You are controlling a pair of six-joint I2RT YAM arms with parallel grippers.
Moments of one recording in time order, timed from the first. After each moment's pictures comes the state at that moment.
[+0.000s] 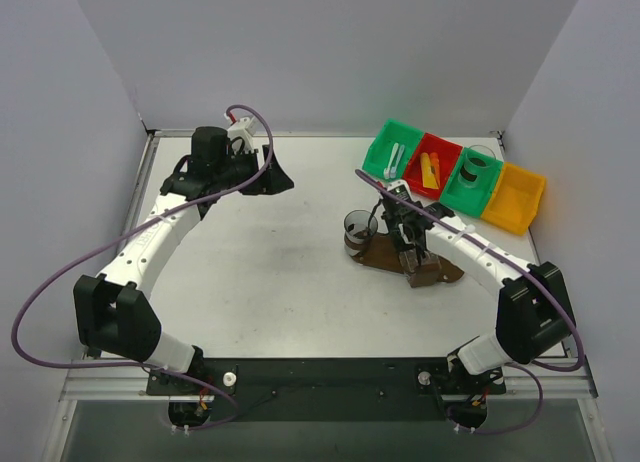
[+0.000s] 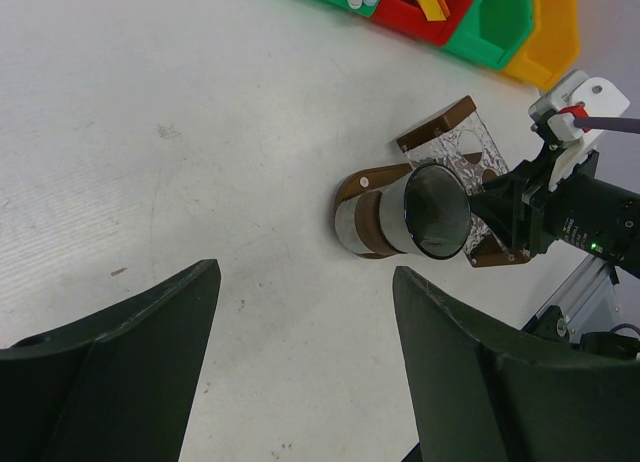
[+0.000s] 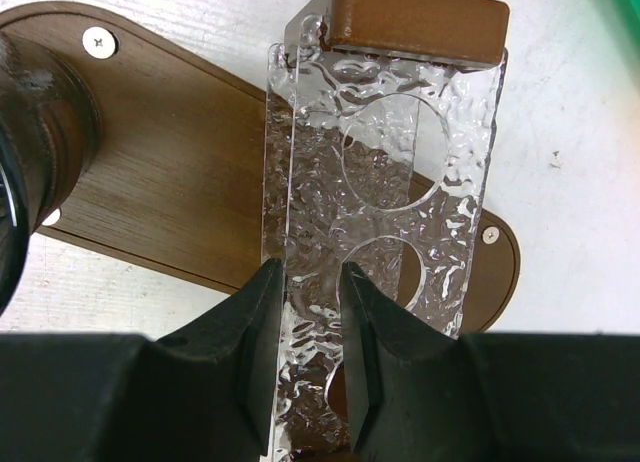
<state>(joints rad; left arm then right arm) -0.29 1.48 1.34 -0.39 0.47 -0.37 0.51 1.47 1.02 -0.63 0.37 0.09</state>
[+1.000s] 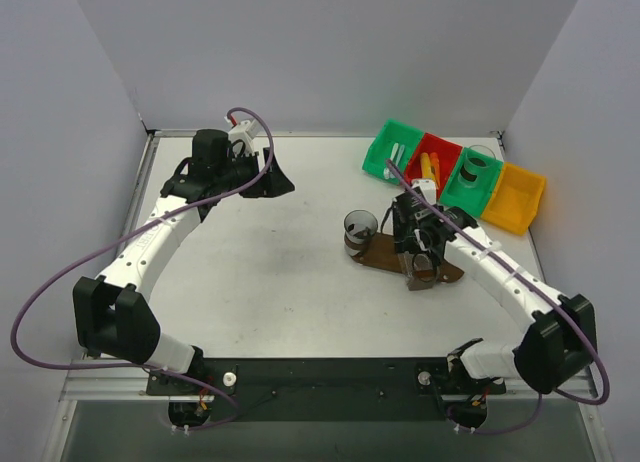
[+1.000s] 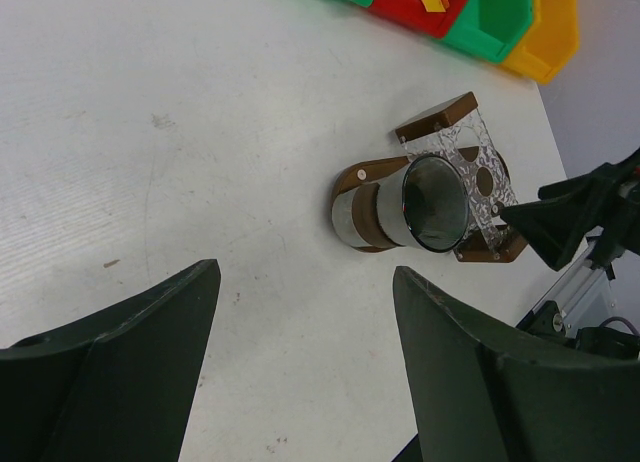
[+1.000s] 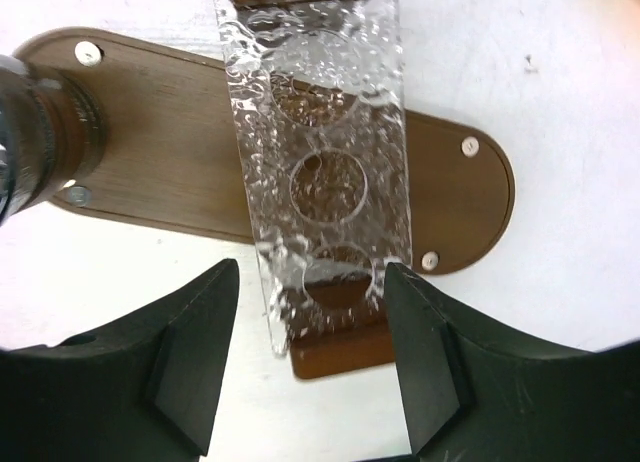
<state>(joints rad) -0.30 1.47 1.32 -0.40 0.47 -0.38 0.51 1.34 1.01 -0.74 0.42 0.31</state>
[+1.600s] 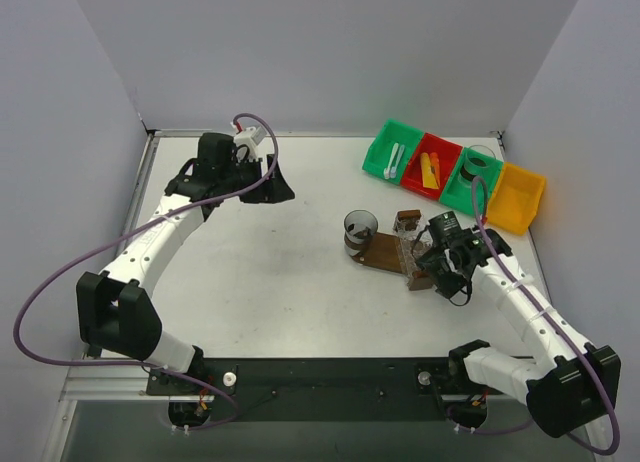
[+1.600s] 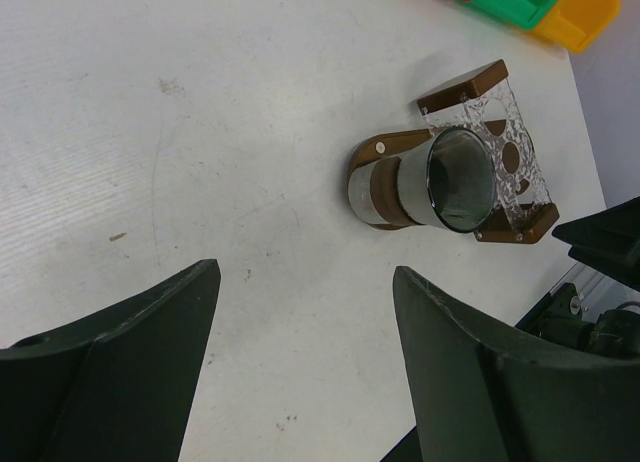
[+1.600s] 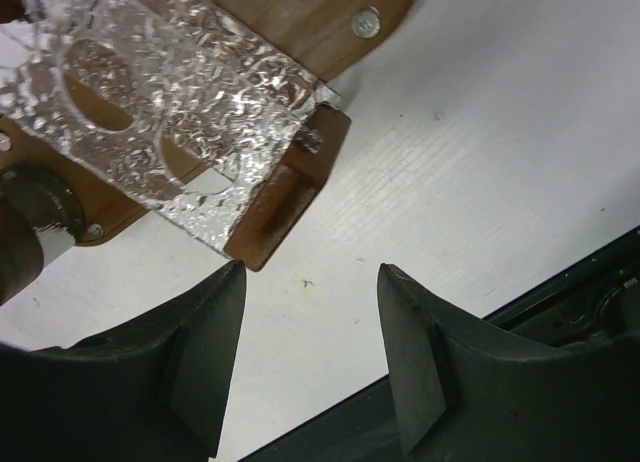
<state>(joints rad) -0.31 1.48 1.32 -0.45 0.45 -0.35 0.37 1.08 0.89 -1.07 0.28 1.17</state>
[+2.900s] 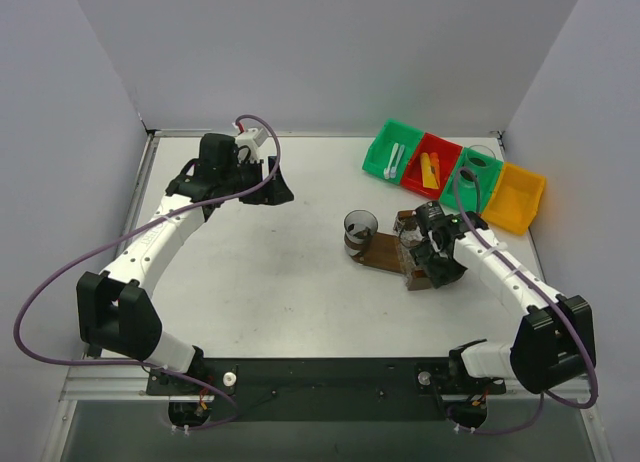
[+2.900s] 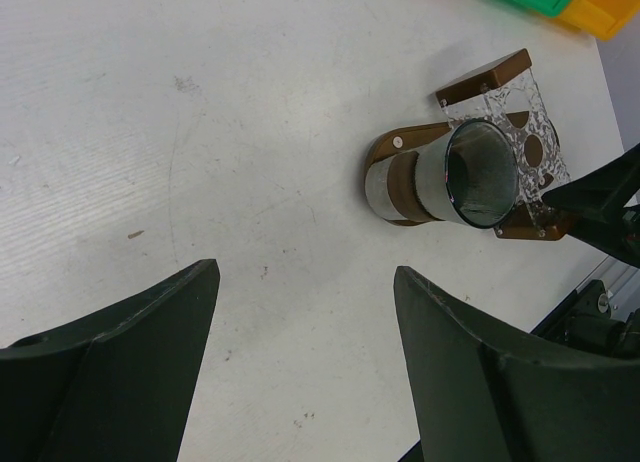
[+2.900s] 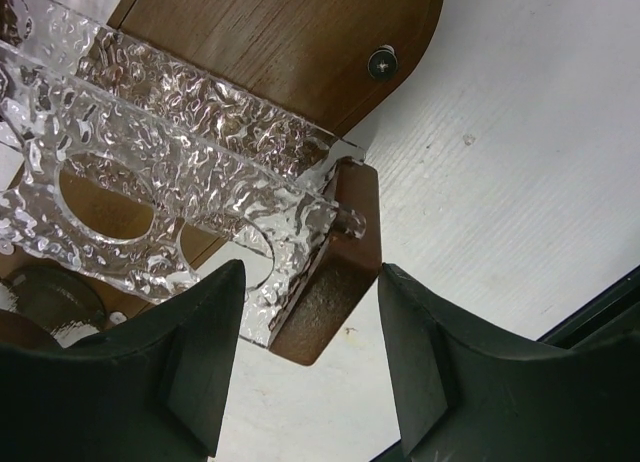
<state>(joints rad) -0.32 1.49 1.32 -0.47 0.42 -0.30 0.35 1.29 0.91 -1.02 0.31 1.36</state>
